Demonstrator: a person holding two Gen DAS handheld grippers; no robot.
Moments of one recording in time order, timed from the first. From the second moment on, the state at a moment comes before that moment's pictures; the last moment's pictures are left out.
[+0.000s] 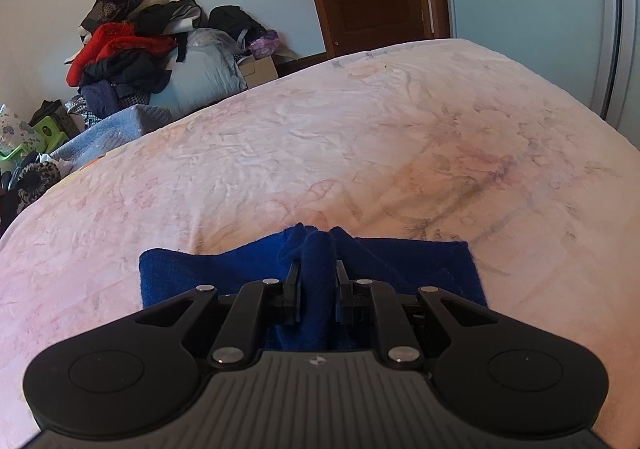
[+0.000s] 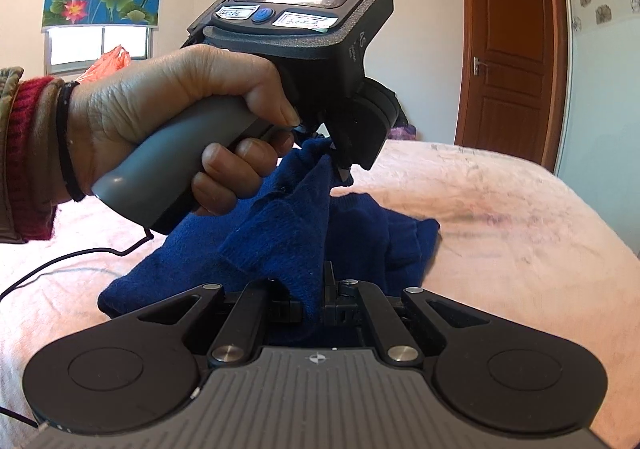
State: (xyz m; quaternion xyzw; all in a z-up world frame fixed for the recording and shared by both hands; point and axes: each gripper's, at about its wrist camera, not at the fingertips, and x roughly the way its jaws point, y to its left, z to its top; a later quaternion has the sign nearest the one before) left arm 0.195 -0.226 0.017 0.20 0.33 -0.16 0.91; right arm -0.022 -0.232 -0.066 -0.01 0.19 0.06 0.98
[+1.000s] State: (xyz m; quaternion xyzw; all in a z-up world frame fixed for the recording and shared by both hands) left arm 0.197 -0.159 0.047 0.17 0.26 -0.11 0.94; right arm 0.005 -0.340 -0.105 0.32 0.26 0.07 0.91
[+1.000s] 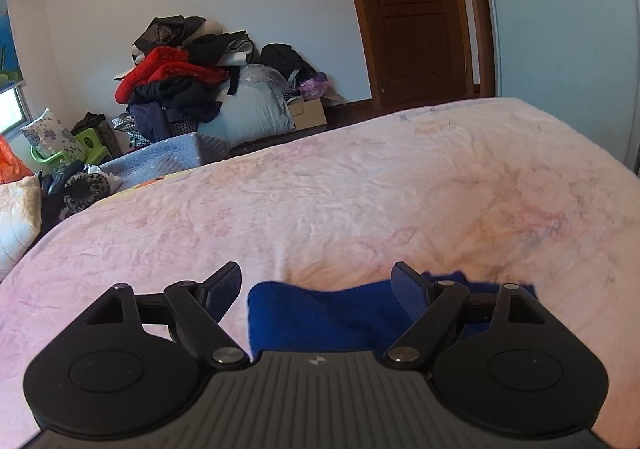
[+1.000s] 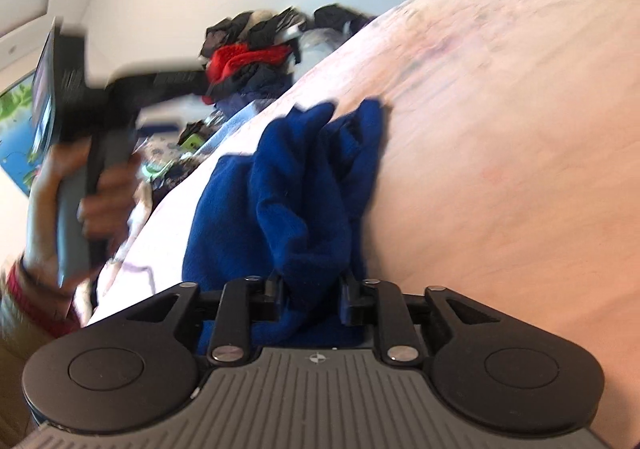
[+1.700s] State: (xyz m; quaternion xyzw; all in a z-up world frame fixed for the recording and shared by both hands) left arm 0.141 -0.121 -0.001 0.19 0.28 -0.11 0.93; right arm 0.208 -0.318 -0.043 0.10 0.32 0.10 0.94
